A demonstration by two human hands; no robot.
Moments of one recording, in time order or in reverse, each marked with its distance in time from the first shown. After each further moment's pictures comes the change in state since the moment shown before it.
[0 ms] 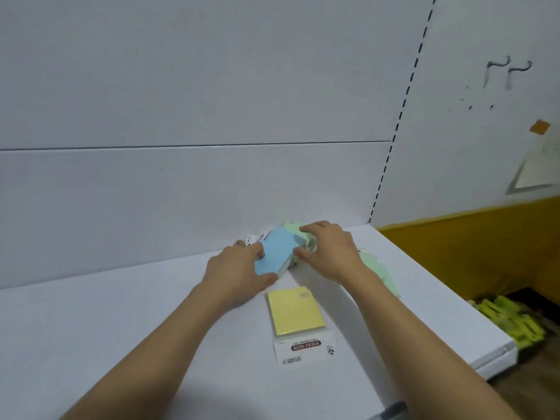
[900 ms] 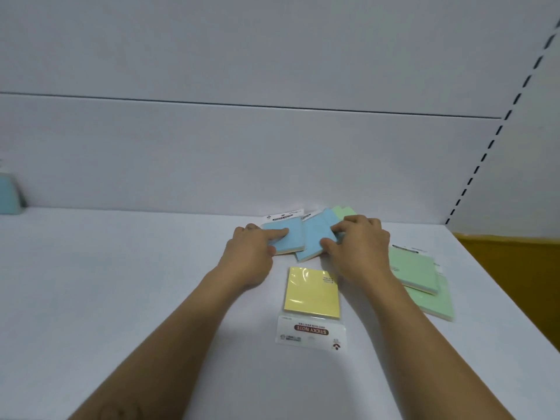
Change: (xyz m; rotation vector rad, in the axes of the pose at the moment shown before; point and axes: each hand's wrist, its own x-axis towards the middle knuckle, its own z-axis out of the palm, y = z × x) left_hand -0.022 0.001 0.020 -0.167 0.063 -0.312; right_hand 0.005 0.008 0.028 0.129 -0.024 -0.094
